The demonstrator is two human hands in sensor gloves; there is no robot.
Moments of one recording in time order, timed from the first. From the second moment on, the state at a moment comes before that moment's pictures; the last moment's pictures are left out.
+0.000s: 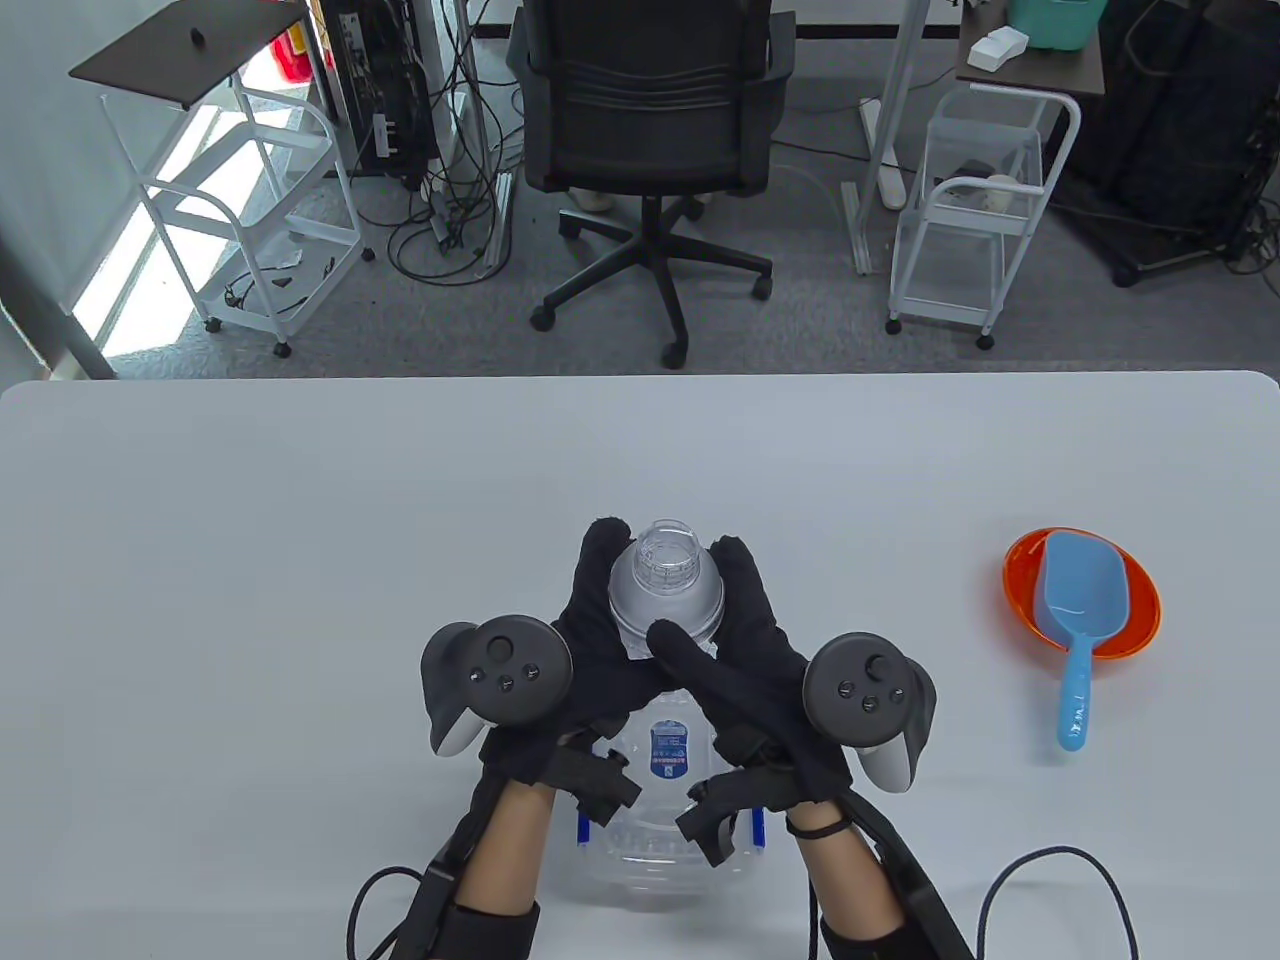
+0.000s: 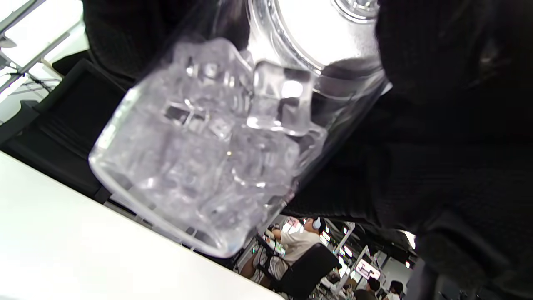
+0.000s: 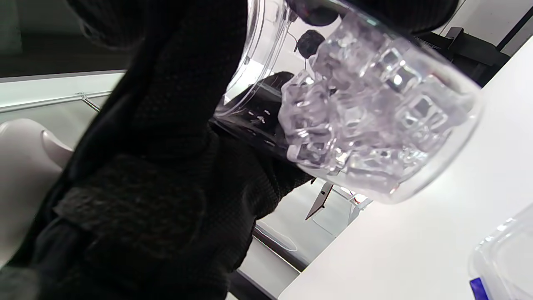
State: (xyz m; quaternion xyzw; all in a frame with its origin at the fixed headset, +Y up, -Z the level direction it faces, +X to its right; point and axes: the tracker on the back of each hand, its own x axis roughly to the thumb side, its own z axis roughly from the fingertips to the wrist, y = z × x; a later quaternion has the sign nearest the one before) left_hand -0.104 -0.599 -0.287 0.13 -0.26 0.39 0.87; right_hand 0.088 -0.595 -0.264 0.20 -0.09 0.82 0.53
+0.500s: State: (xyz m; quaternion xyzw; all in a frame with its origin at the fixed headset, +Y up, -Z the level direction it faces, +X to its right) left_hand -0.150 -0.632 -0.310 0.26 -0.15 0.30 0.90; right_hand 0.087 -0.603 -0.272 0.19 -0.08 0.81 0.55
